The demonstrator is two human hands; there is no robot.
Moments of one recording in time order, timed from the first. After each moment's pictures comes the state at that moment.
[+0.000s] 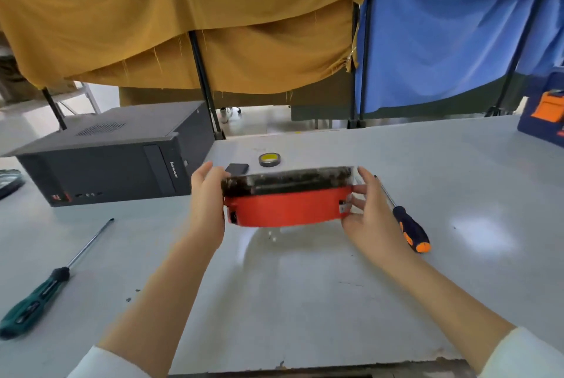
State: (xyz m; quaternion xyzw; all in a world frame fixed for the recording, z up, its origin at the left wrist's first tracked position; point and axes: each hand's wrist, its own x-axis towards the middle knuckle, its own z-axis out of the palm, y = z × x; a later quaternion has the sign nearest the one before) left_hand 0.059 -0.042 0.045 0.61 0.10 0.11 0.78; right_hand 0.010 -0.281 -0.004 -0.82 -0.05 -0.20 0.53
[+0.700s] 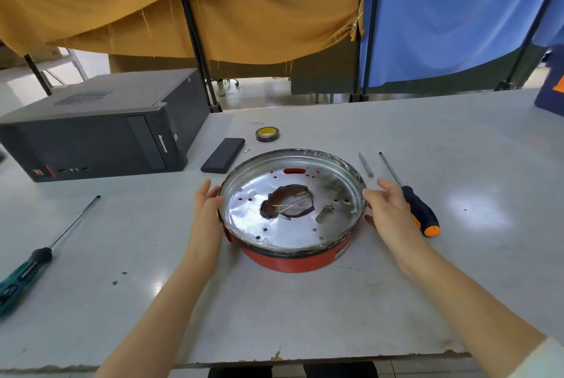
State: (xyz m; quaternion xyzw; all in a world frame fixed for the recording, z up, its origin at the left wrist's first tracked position) left_hand 0.041 -0.032 -0.032 0.68 0.07 0.06 0.72; right_hand 0.014 -0.296 -0.024 -0.76 0.14 -0.10 0.63
